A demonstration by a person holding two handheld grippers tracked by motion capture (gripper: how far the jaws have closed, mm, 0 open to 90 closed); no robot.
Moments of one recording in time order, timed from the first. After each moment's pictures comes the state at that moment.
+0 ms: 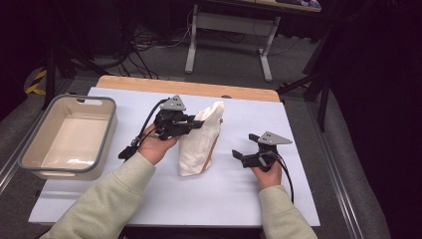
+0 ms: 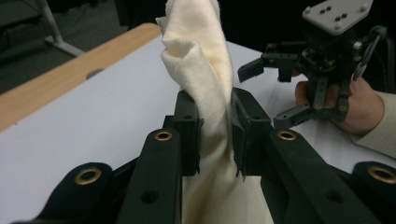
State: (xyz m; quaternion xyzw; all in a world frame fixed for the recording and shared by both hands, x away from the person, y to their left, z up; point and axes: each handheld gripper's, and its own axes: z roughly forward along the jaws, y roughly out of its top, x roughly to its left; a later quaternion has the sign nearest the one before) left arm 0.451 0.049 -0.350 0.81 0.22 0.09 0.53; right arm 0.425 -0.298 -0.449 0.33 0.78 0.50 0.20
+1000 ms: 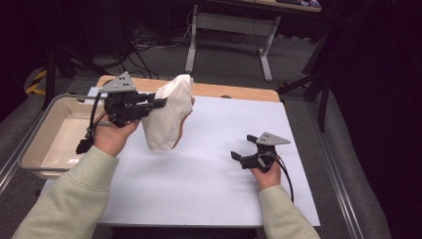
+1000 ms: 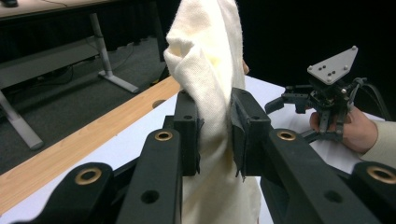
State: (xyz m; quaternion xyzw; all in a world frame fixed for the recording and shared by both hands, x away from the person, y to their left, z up) left arm 0.430 0.151 -0.289 0.77 0.25 0.15 0.57; right arm 0.424 -0.294 -0.452 0.32 0.78 0.50 0.19
